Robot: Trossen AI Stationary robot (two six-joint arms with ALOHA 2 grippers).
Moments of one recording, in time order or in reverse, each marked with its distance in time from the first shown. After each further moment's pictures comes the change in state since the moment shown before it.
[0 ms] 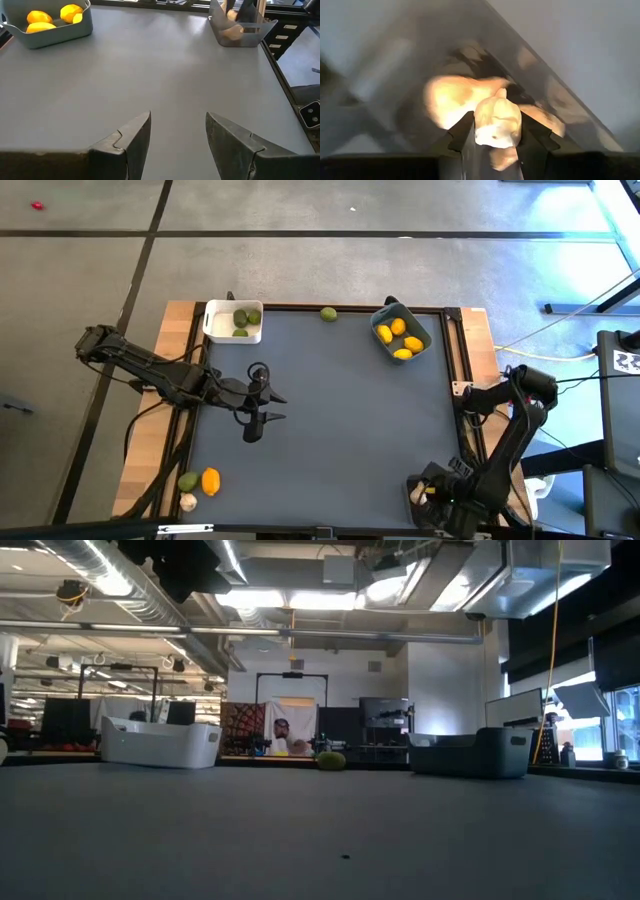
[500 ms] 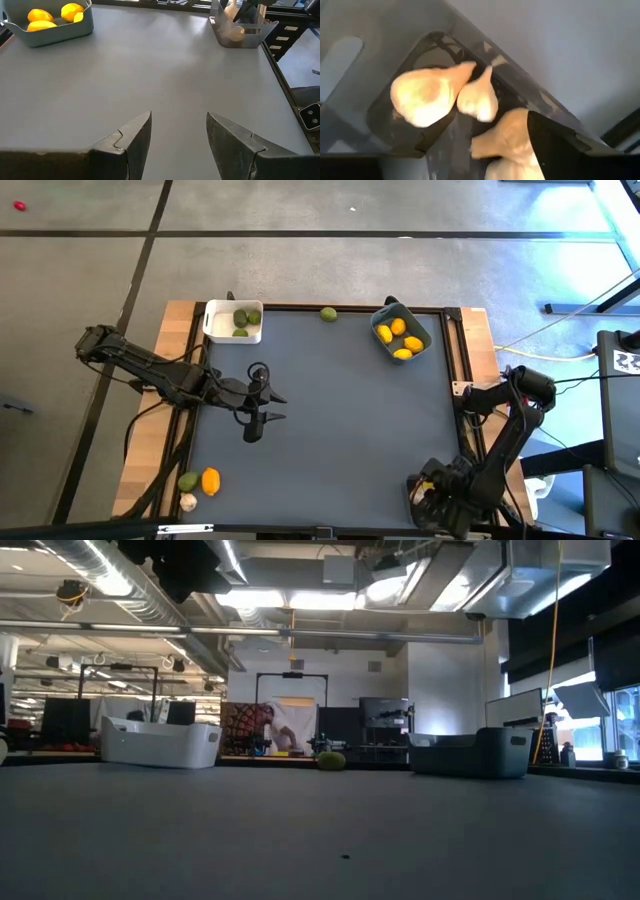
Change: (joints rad) left arm 0.000 0.000 0.000 0.000 0.000 -0.012; right arm -0.032 0.010 0.000 -0.061 -0.113 0.054
